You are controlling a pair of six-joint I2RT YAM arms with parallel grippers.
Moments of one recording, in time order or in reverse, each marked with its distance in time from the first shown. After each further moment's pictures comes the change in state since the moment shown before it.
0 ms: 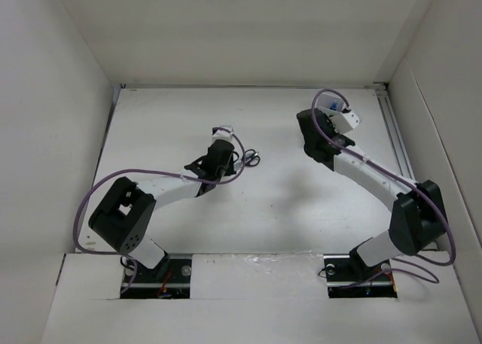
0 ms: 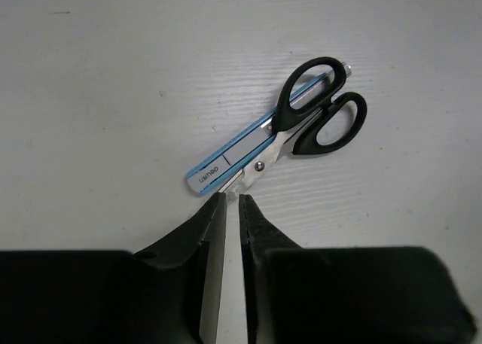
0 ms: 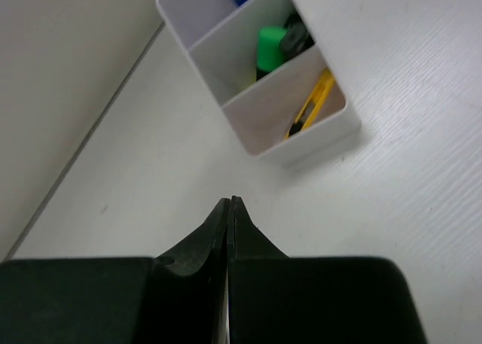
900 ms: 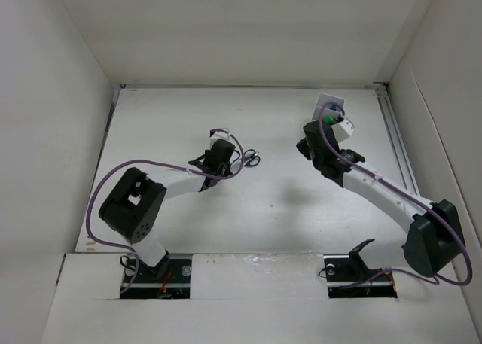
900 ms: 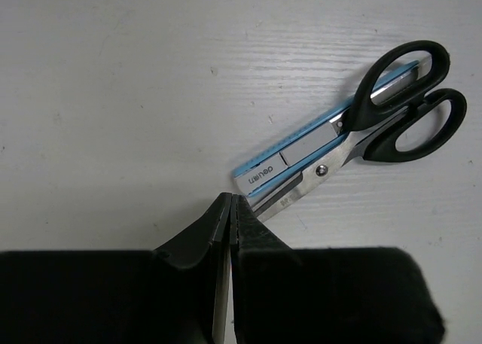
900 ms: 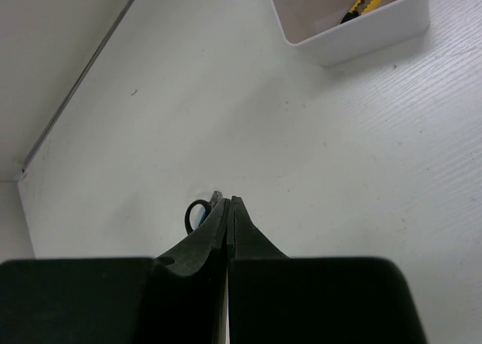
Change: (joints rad) left arm 0.034 0.114 0.045 -0.087 -0.053 -0.036; right arm 0.050 -0.190 -0.182 0.074 -0.327 -0.053
